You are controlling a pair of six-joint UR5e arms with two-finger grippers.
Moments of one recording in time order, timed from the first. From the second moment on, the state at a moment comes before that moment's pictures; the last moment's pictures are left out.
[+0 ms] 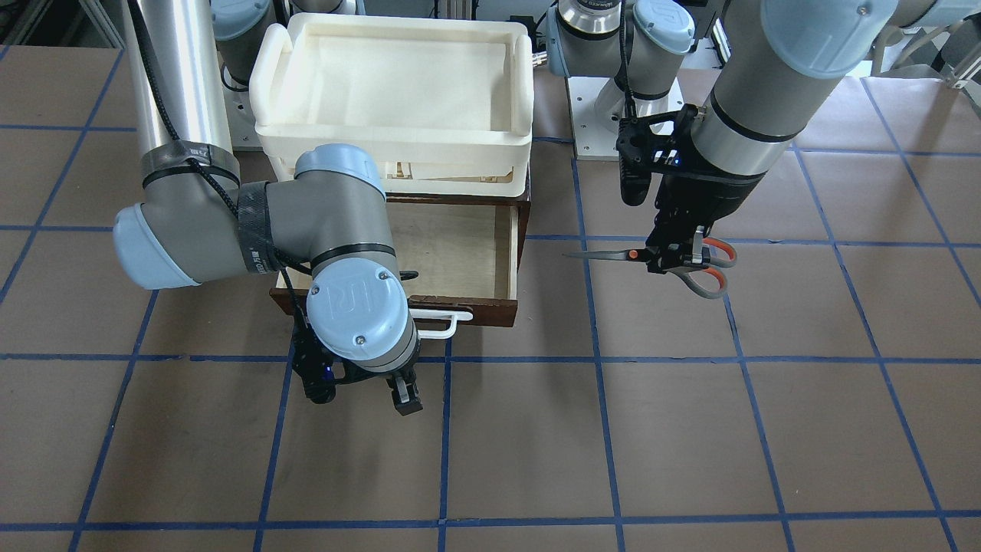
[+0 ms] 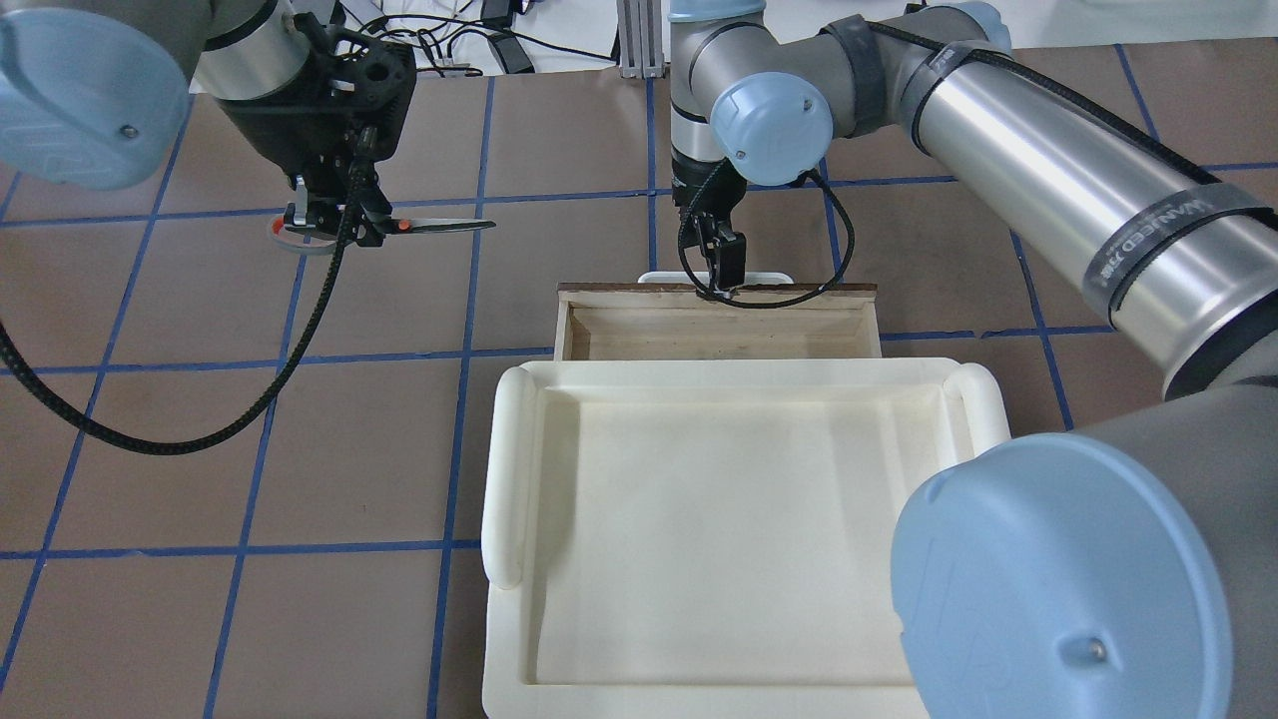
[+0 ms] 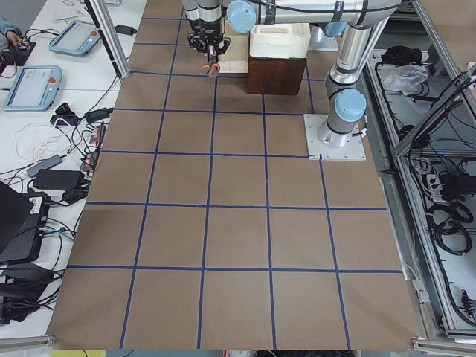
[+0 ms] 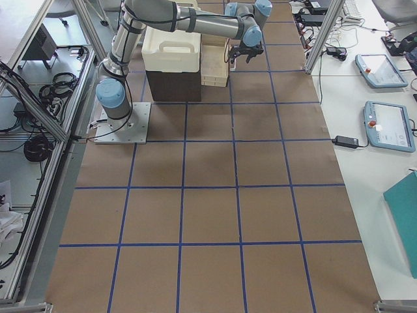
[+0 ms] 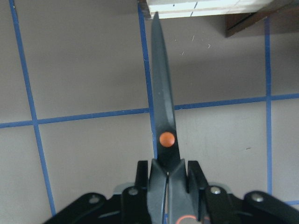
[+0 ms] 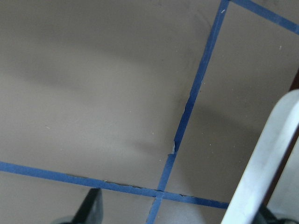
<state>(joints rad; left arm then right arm) -1.56 -1.69 -1.52 -1.51 1.54 1.67 1.82 -0.97 1.28 -1.68 -1.51 1.49</state>
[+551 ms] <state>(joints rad) -1.56 -1.69 -1.52 -1.51 1.55 1.68 1.82 -0.93 1.24 -1.71 -1.51 1.48</state>
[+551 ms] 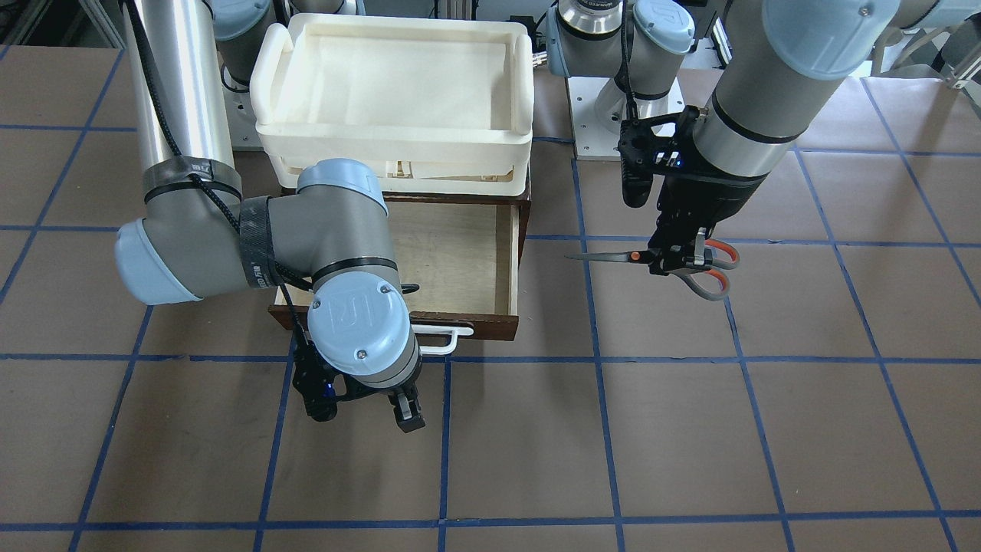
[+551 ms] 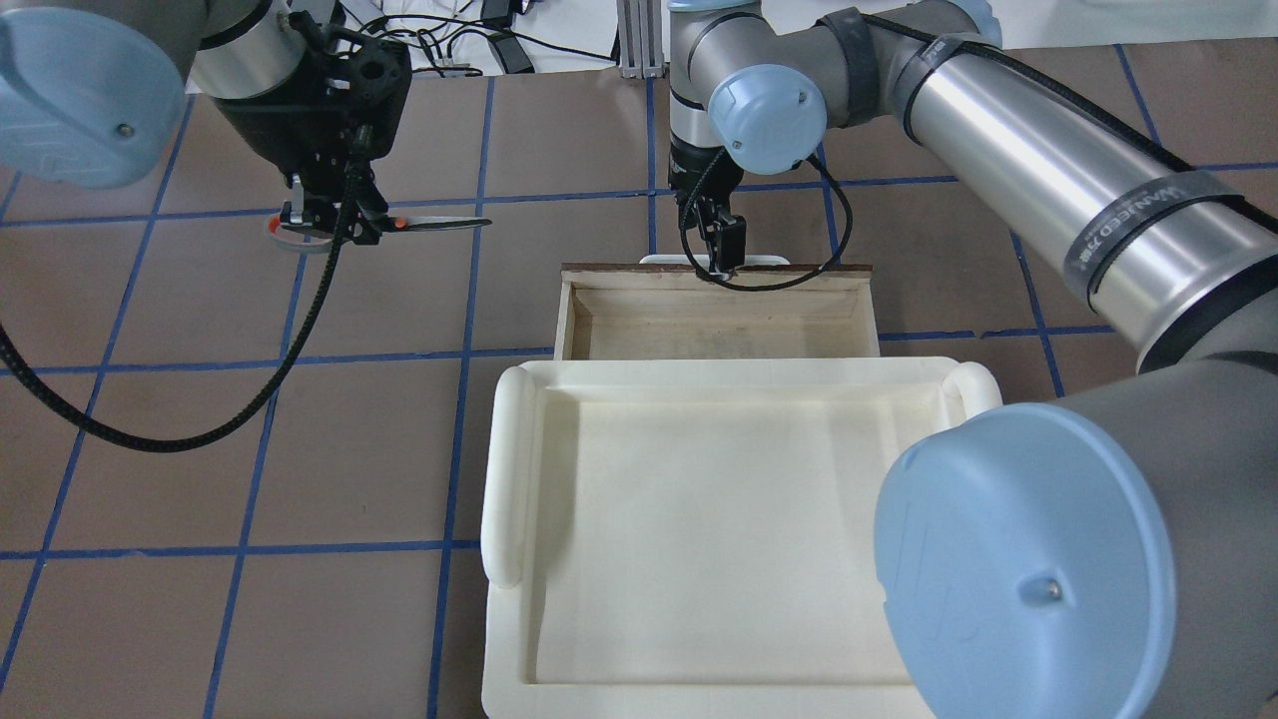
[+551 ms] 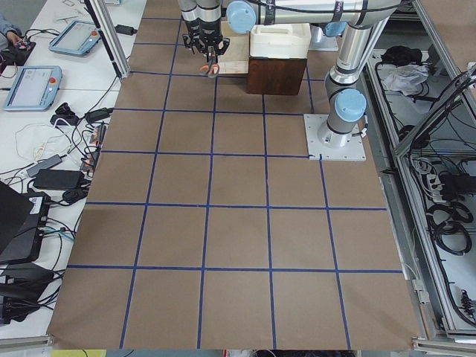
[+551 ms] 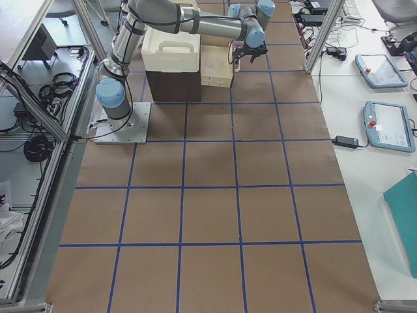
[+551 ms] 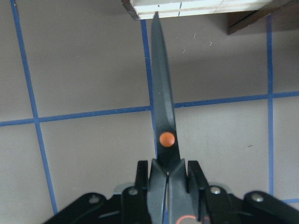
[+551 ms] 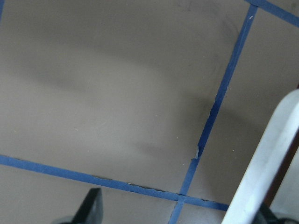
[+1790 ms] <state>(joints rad) -1.56 -1.69 -1.52 -1.51 1.55 1.68 1.81 -0.92 1.22 -1.73 -1.51 1.44</state>
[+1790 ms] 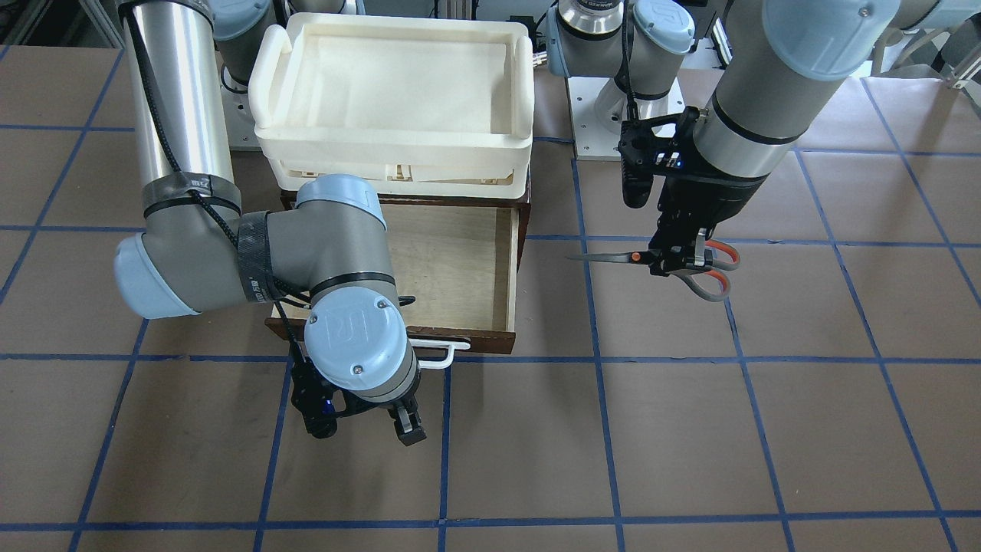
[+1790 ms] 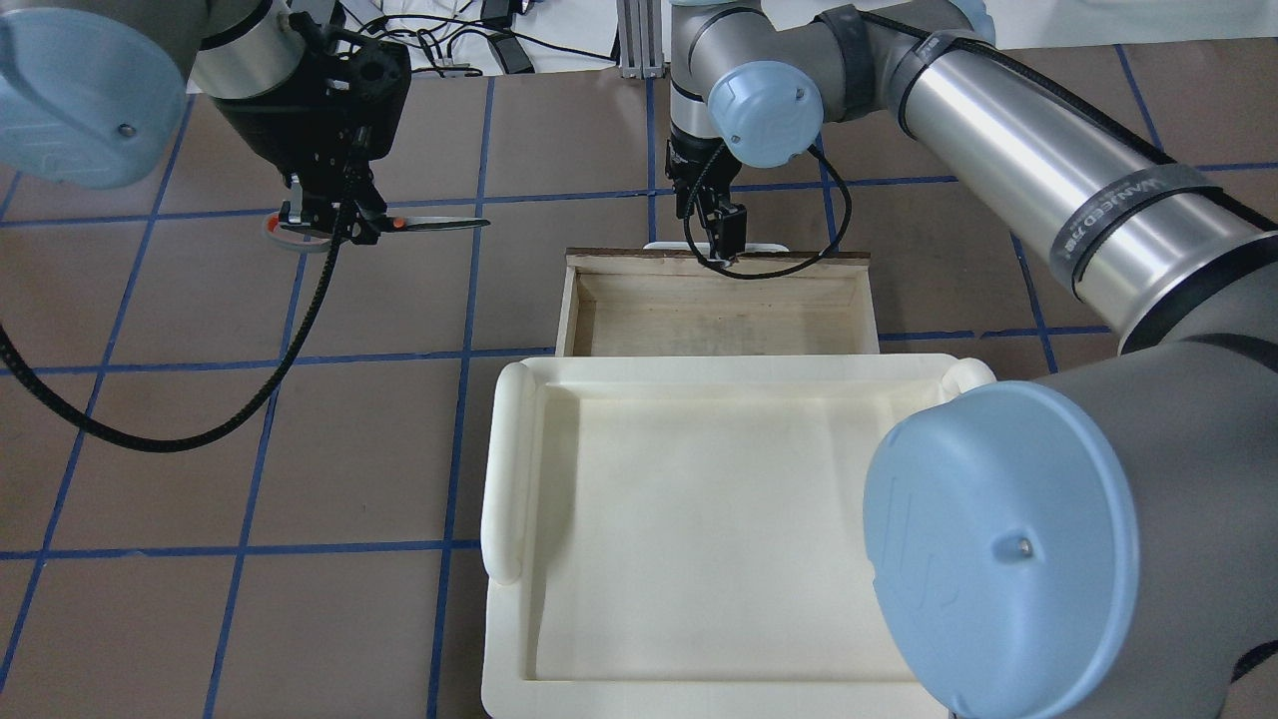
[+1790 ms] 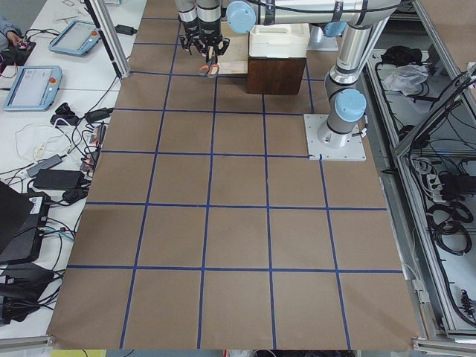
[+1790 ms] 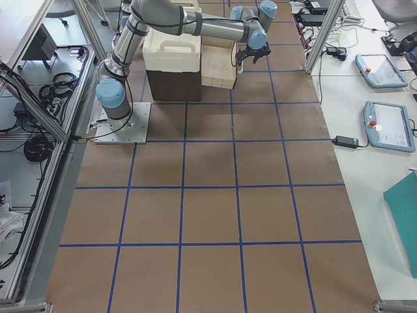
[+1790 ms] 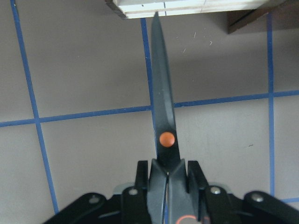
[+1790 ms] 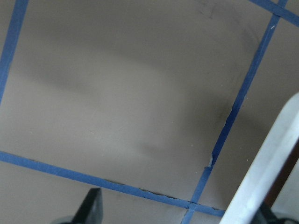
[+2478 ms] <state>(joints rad) -1.57 -1.69 -1.51 -1.51 1.54 1.66 1.81 -1.04 1.22 -1.68 -1.54 1.45</state>
